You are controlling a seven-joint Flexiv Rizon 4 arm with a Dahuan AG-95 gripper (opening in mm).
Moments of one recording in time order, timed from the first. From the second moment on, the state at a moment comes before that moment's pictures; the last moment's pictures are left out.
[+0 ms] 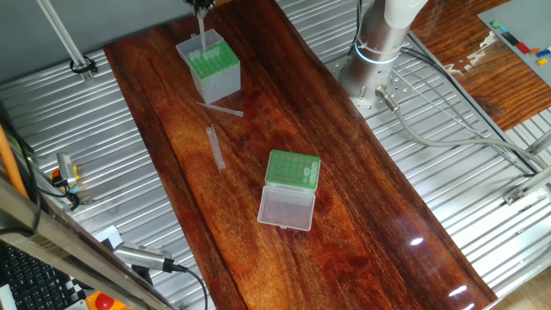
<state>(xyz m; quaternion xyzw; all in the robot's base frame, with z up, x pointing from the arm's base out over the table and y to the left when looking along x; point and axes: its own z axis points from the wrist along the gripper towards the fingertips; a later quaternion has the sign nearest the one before) 0.440 -0.184 0.312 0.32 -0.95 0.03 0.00</state>
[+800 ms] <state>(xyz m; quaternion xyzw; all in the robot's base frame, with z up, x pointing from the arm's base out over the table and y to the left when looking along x) 0.456 -0.184 0.302 0.33 -0.94 0.03 -0.01</state>
